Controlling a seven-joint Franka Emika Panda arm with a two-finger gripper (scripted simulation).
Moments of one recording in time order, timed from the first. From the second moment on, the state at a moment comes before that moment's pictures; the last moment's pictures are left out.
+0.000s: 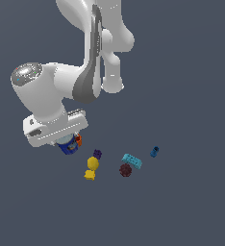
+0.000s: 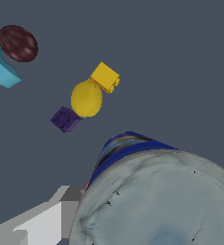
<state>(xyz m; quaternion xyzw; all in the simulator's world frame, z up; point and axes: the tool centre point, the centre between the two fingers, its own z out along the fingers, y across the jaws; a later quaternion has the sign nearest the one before) 0.041 -0.189 0.174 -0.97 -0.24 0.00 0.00</state>
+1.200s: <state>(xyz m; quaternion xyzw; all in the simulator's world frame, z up) 0.000 -0.175 0.400 -0.97 -0.24 0.00 0.00</state>
